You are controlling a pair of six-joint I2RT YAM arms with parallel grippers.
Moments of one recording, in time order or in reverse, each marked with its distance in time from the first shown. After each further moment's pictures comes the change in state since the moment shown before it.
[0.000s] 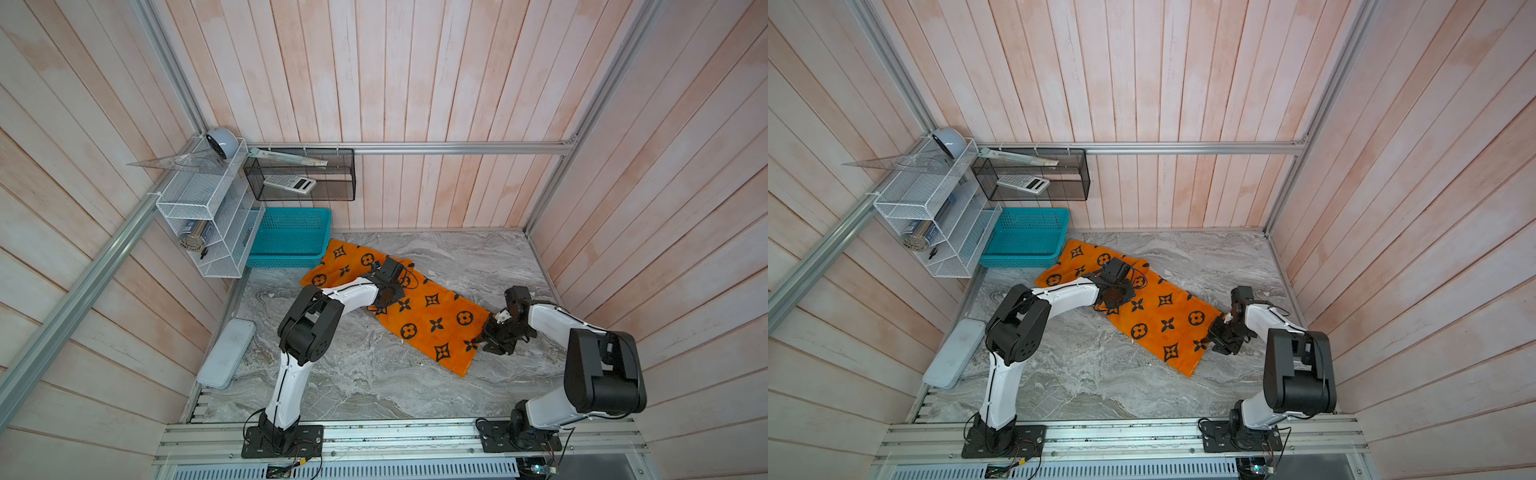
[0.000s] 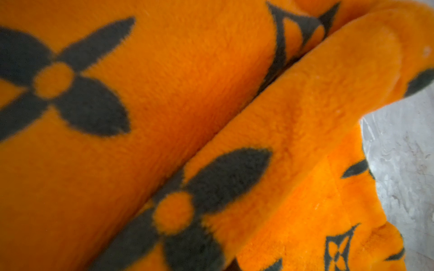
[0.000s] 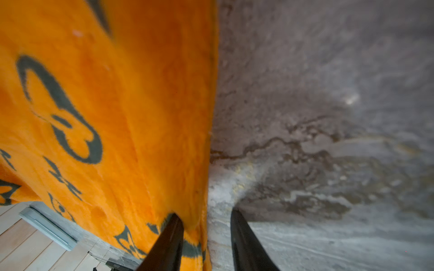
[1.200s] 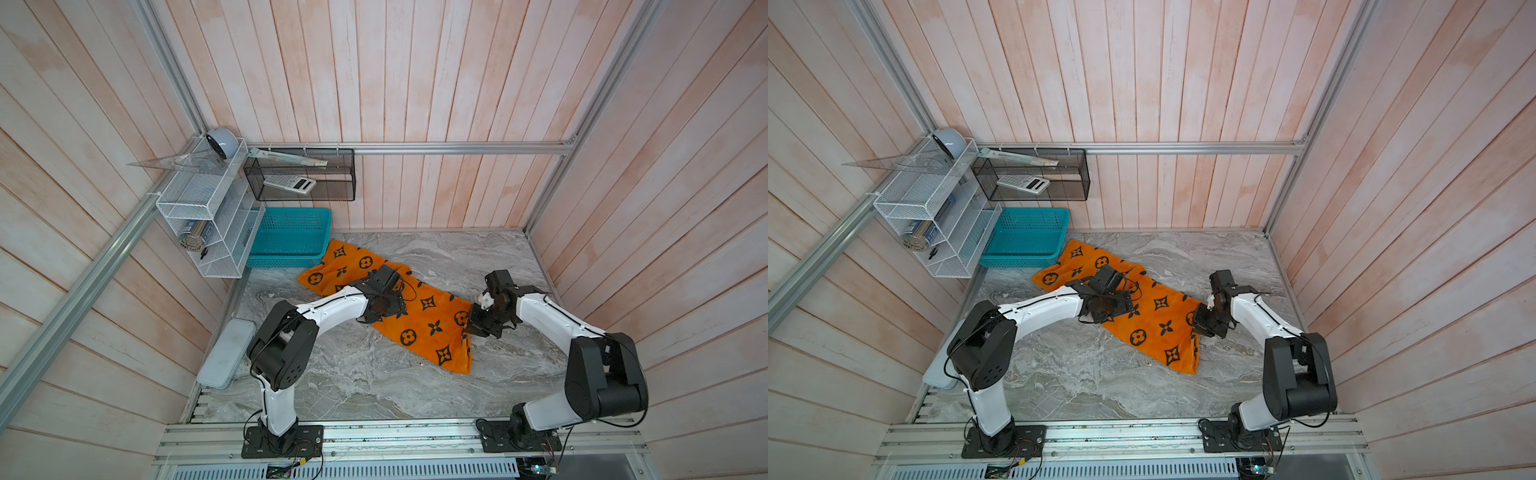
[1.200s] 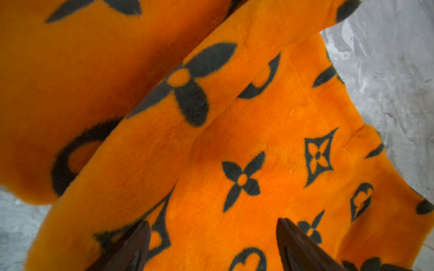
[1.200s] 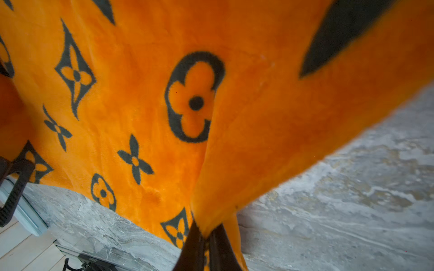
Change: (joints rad) left arm -0.056 -0.294 -0.208 -0.155 0.026 0.056; right arm 0.219 -0.020 0.164 -0.068 0.069 -0.004
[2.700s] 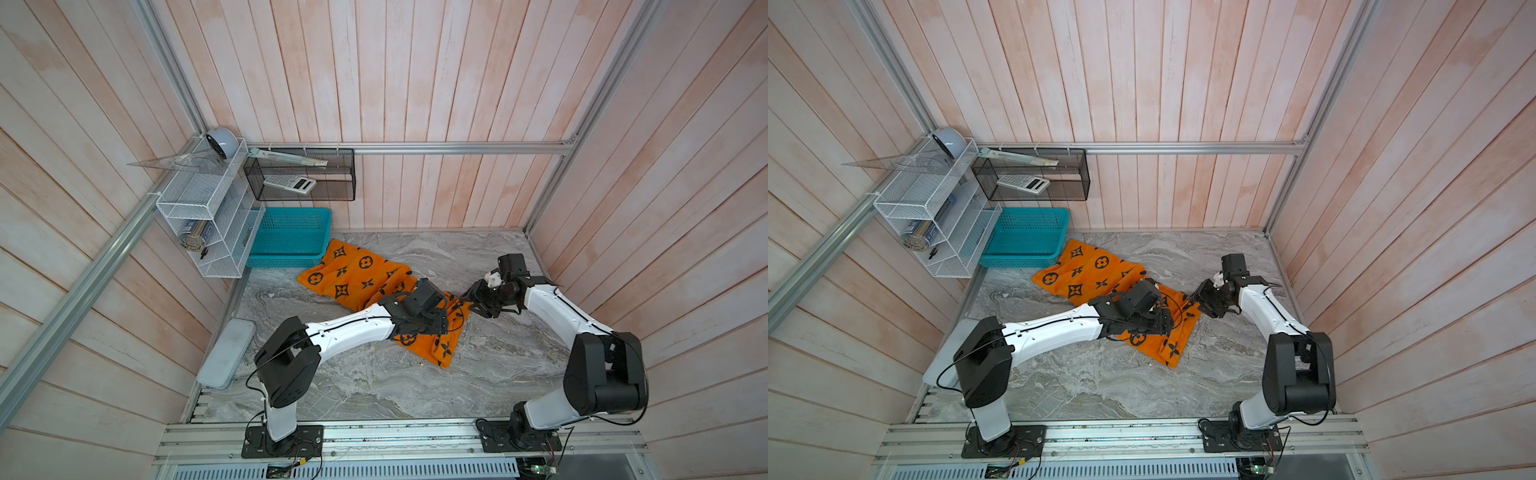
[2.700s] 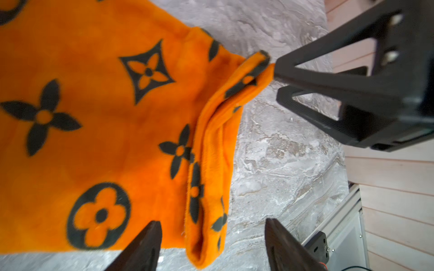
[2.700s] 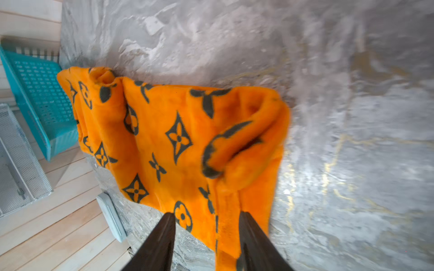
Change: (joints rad) left arm -0.321 0.014 0.159 0.045 0.038 0.071; right arm -0.135 -0.014 0.062 0.158 -0.163 0.138
